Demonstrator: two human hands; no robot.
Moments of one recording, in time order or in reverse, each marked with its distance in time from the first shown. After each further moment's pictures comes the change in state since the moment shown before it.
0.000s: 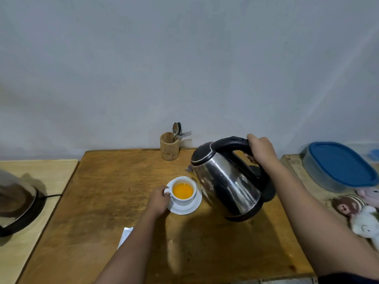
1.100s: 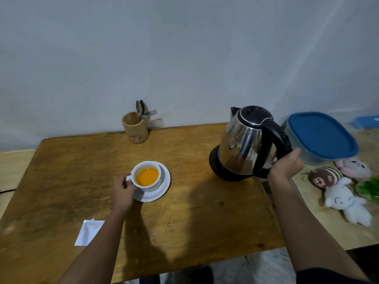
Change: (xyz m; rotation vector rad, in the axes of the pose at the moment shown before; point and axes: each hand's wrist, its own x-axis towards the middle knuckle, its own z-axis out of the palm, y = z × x) left_hand -0.005 -0.007 0.041 -0.193 0.343 0.016; right_hand 0.014 0.125 -0.069 0.840 0.845 0.095
